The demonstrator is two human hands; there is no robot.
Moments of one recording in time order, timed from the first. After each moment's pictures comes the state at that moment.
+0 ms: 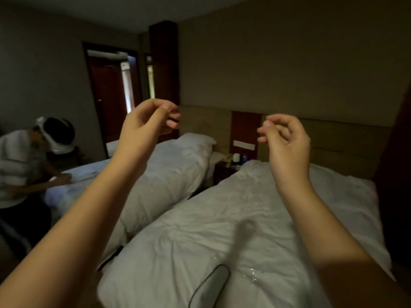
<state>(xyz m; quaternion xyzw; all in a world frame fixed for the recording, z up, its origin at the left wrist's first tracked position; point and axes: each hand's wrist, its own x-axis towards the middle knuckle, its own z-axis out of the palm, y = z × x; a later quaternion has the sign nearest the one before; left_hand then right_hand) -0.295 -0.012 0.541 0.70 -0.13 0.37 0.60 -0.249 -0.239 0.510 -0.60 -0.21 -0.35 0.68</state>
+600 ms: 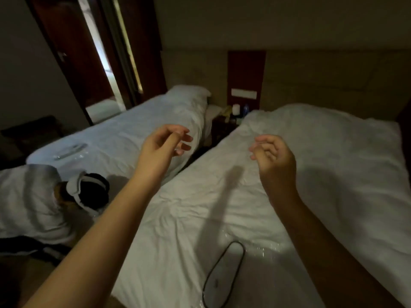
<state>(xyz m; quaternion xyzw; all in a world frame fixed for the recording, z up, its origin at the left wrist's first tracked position) -0.069 0.026 0.391 0.73 -0.04 0.20 0.65 -0.043 -0.182 0.340 -0.70 -0.07 -0.26 0.67</state>
